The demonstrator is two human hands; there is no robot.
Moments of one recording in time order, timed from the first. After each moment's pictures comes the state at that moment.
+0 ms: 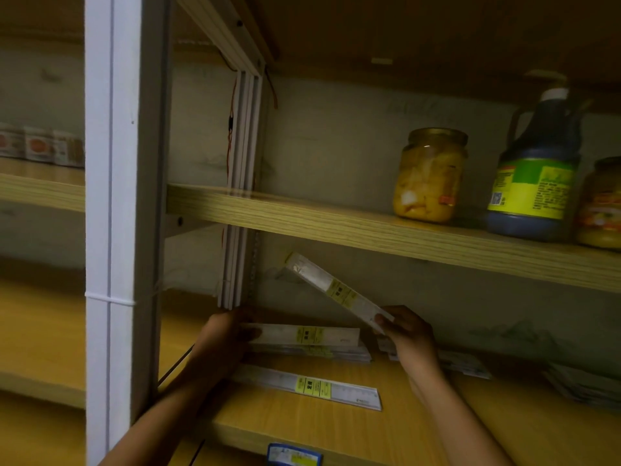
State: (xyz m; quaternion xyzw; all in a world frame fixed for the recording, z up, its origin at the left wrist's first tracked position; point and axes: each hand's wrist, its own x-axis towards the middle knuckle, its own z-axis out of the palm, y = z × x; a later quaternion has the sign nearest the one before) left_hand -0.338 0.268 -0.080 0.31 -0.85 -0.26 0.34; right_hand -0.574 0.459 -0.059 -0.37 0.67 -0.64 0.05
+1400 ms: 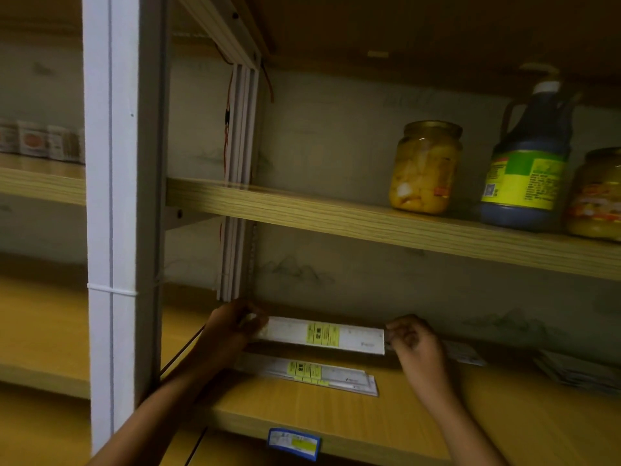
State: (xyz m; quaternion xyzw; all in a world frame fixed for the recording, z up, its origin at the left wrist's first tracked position) left_hand -0.332 0.281 -0.082 0.25 -0.80 -0.35 0.41; right_hand -0.571 0.484 -0.086 -0.38 0.71 -0.59 -0.04
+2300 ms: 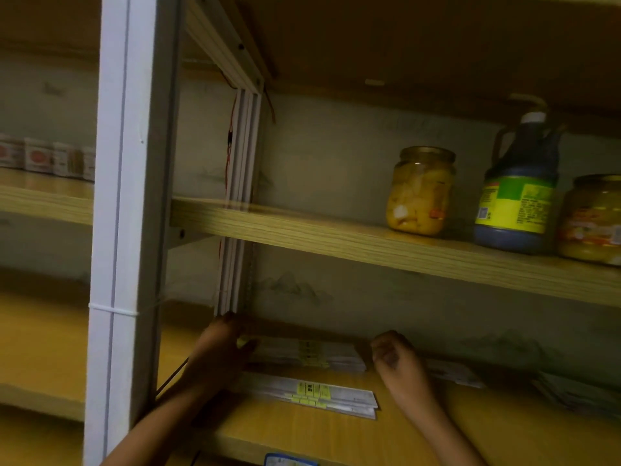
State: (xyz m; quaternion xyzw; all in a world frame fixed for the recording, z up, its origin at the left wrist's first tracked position) left_hand -0.337 0.263 -0.088 0.32 -0.84 -0.15 0.41; right_hand -0.582 0.467 -0.092 -0.45 0.74 -0.49 -0.08
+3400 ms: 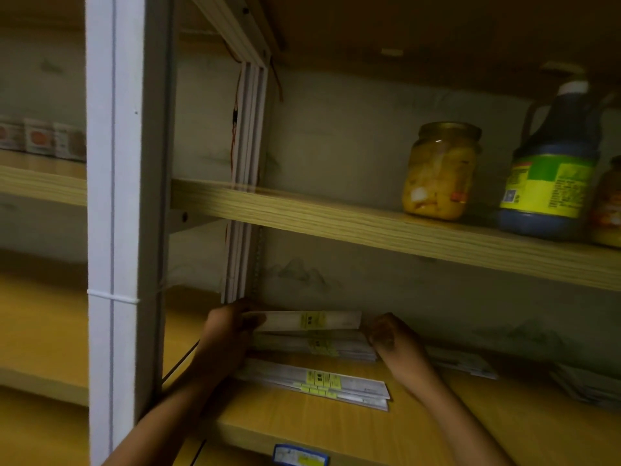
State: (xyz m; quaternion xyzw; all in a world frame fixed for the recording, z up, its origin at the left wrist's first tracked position) left_hand -0.337 0.269 -0.077 0.31 -0.79 -0.32 0.42; right_hand -0.601 0.437 -0.091 -0.49 0.78 -0.38 -0.06
